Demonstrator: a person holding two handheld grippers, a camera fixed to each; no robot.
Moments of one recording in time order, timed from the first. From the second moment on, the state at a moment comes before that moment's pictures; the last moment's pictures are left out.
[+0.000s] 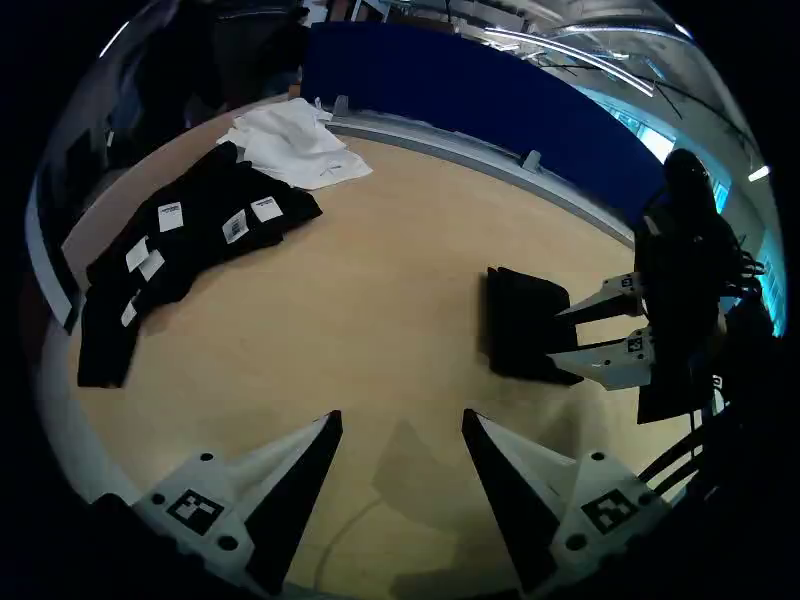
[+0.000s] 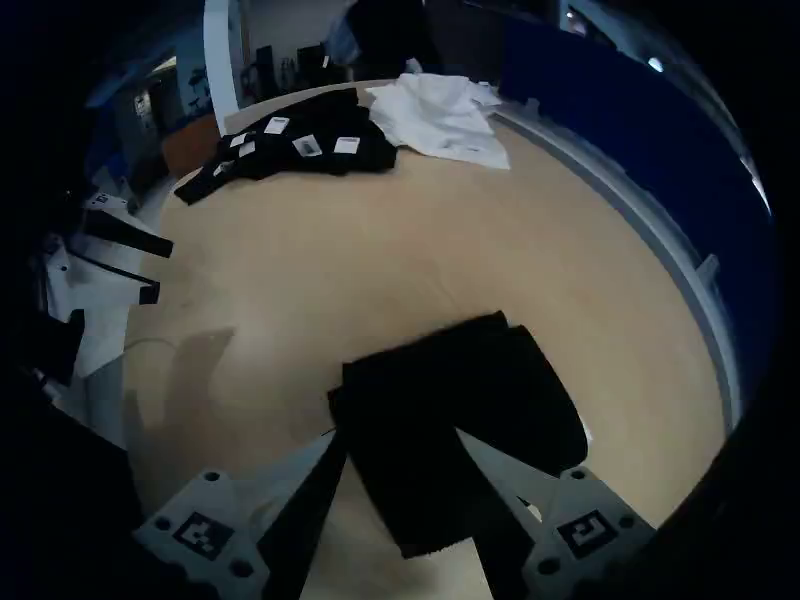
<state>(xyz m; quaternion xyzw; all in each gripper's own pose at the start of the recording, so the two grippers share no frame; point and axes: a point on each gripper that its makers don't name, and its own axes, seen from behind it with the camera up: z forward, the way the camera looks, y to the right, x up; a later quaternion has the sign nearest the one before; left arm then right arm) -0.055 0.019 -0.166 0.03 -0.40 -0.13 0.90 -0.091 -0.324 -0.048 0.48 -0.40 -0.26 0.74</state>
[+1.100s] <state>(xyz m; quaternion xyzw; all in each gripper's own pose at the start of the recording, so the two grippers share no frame) -0.052 0.024 -0.163 0.02 -0.40 -0.13 0.91 -0.120 -0.243 -0.078 0.41 -0.45 -0.22 0.76</state>
